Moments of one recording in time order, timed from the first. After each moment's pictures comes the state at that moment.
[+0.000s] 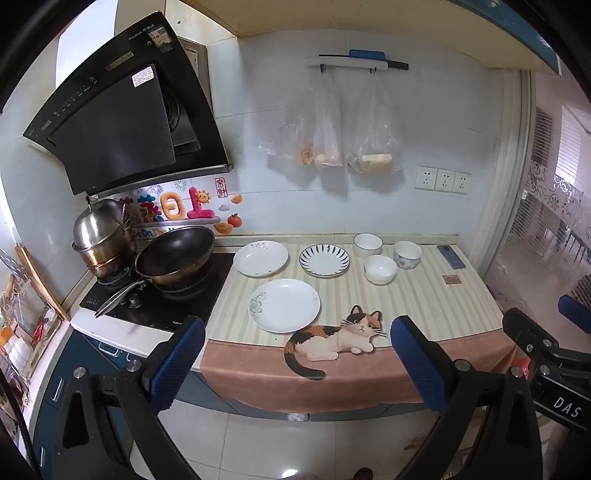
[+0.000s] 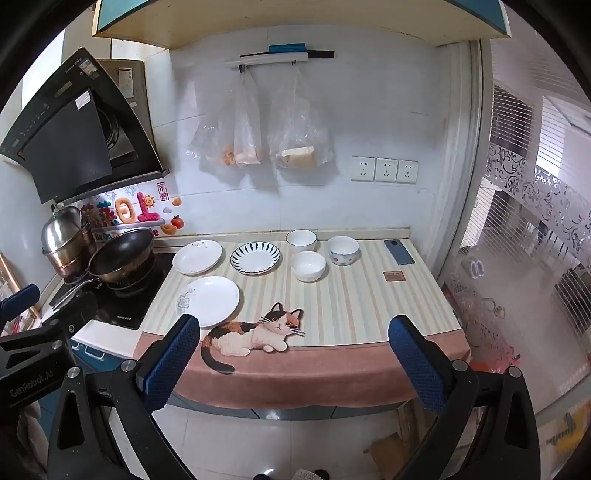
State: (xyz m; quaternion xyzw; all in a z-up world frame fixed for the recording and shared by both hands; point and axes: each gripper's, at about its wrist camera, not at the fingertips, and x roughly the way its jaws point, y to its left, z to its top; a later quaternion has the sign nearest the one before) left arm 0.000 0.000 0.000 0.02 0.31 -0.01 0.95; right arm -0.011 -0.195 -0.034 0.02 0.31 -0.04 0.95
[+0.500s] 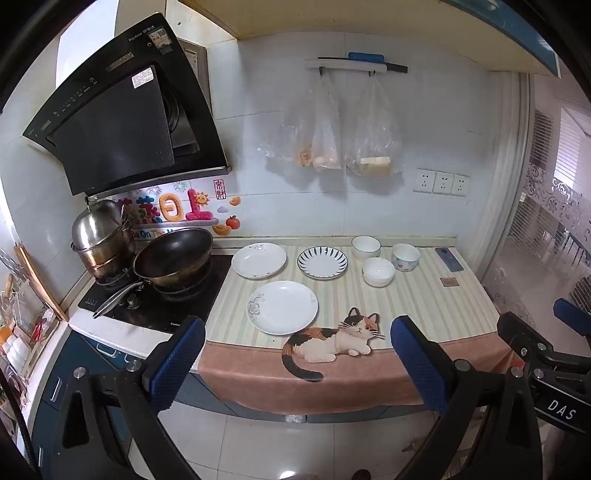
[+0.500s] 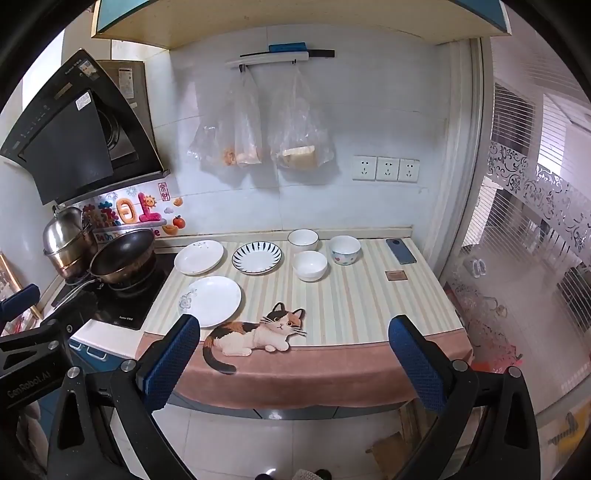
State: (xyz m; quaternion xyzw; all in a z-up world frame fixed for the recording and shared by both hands) left arm 0.001 -0.006 0.002 0.02 0.31 -0.01 0.95; right arm -0.009 -0.195 -0.035 0.02 0.31 -0.03 0.95
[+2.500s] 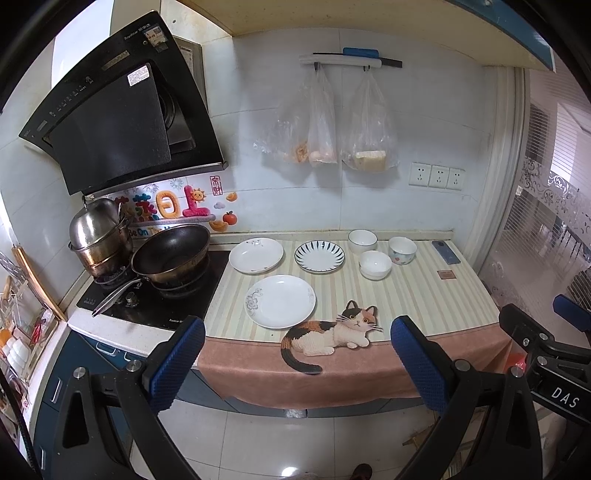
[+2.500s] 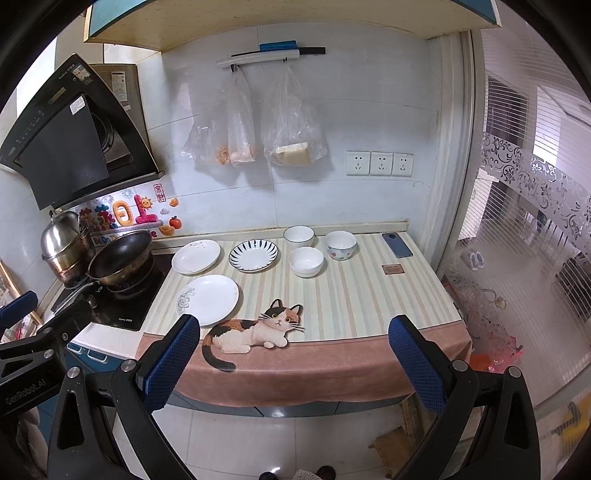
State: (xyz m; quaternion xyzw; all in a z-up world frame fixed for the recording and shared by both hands) left arm -0.004 -0.013 0.003 0.03 0.32 -0.01 0.95; right arm -0.018 -0.206 -0.039 0.03 0.32 -0.04 0.95
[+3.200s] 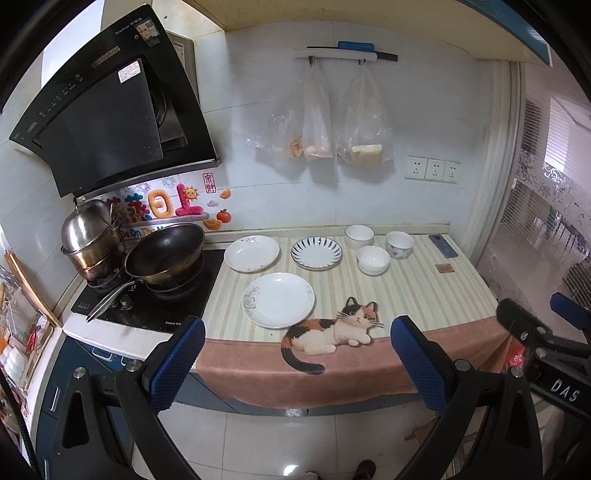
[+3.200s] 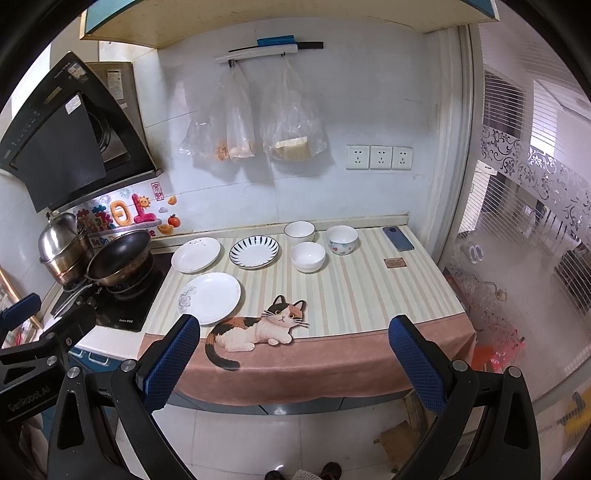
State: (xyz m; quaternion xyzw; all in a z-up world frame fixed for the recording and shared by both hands) left arm 0.010 0.000 -0.008 0.03 0.33 -0.03 0.94; right arm -0.010 -0.190 -0.050 0.05 0.32 -0.05 0.94
